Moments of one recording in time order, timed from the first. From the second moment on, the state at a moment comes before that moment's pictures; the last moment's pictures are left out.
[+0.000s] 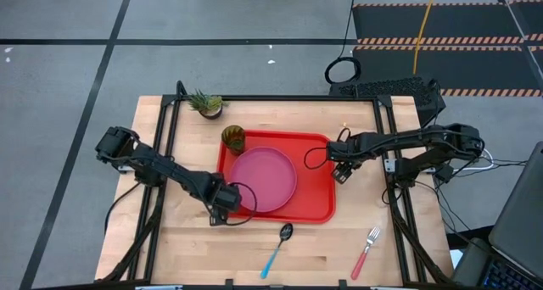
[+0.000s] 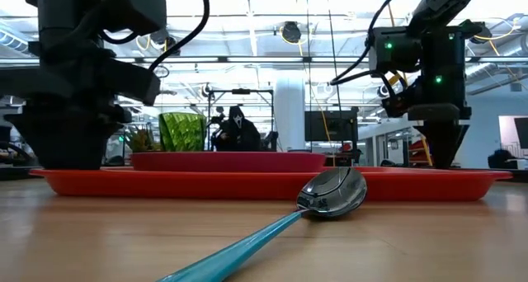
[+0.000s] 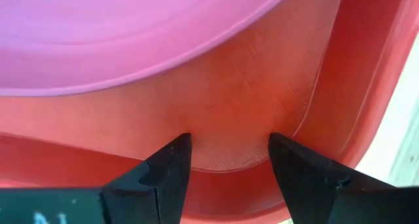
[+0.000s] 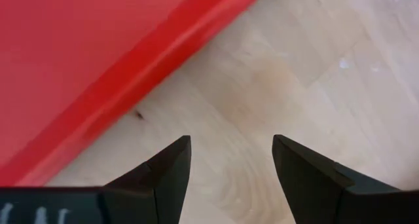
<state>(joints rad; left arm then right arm) -0.33 1.64 0.86 -0.67 -0.04 -0.46 -0.17 1.35 0.67 -0.90 0.13 0.58</state>
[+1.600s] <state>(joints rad) -0.32 1.64 0.88 -0.65 0.01 -0.38 -0.24 1.27 0.67 -0.91 0.18 0.51</state>
